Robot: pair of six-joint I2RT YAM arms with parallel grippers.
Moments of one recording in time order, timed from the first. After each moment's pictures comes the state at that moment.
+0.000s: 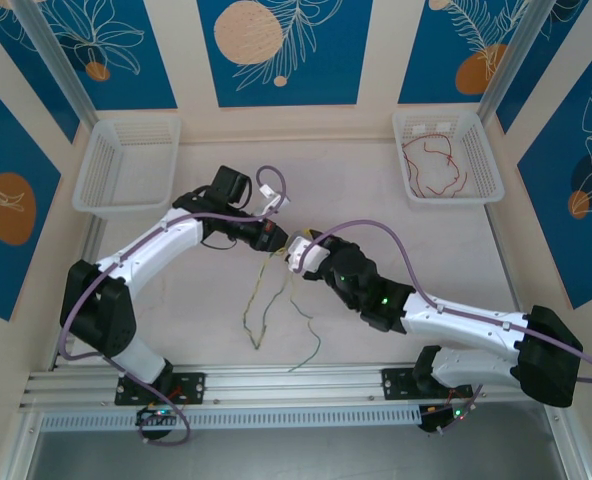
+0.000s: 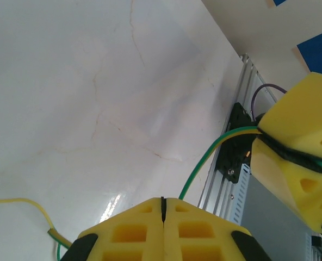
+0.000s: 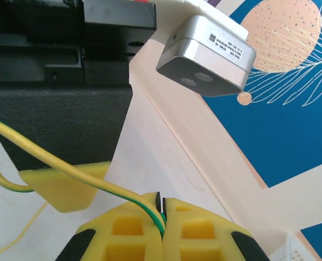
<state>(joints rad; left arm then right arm) -0.52 1.58 1.29 -0.68 0.84 -0.03 1.01 1.12 0.65 0.27 0.49 -0.66</state>
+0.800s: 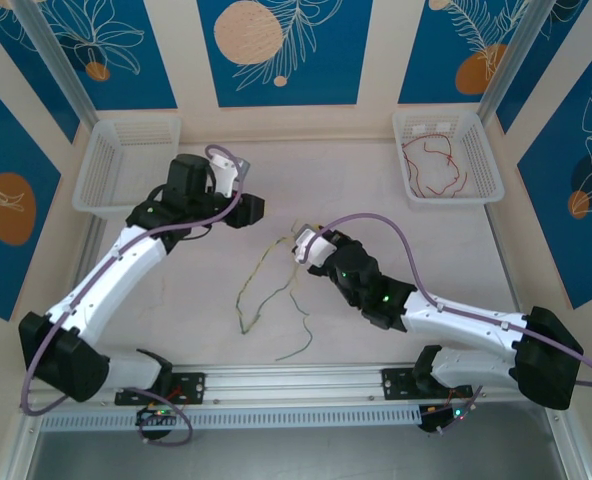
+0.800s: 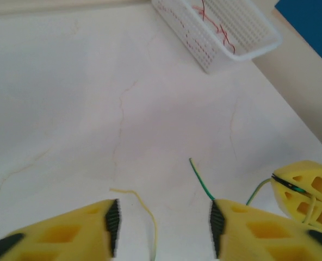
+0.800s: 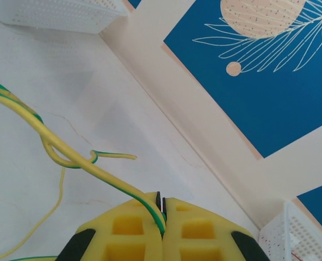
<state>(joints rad) -0.44 1.34 1.27 -0.56 0.42 -0.19 0.98 1.12 0.62 0.28 0.53 -0.61</state>
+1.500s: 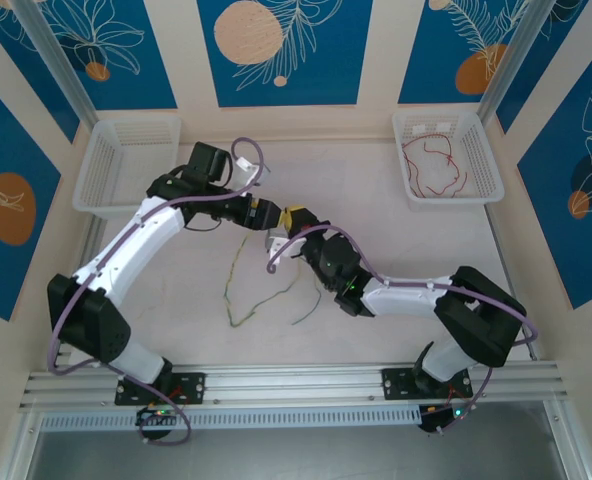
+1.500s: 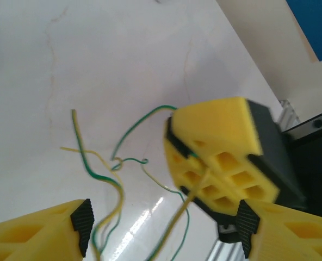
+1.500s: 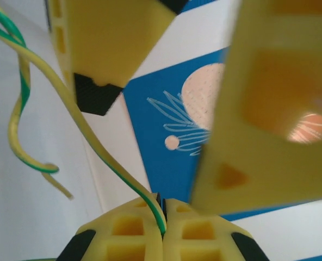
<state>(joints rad) -0.44 1.52 1.45 -0.81 0.65 -0.10 0.91 1.49 0.67 0.92 0.42 -1.29</state>
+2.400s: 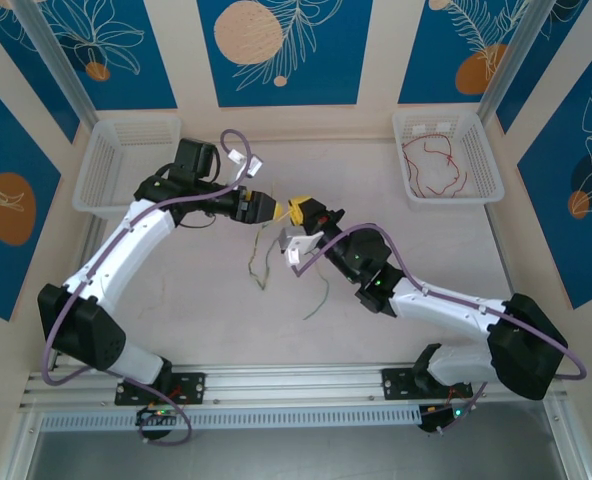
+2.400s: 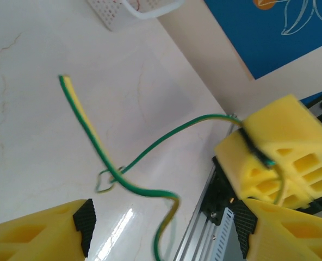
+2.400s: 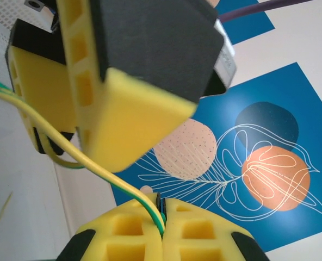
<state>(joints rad) -0.40 1.49 1.44 -0.72 0.87 -0.17 0.86 1.26 0.67 0.74 0.15 -1.25</state>
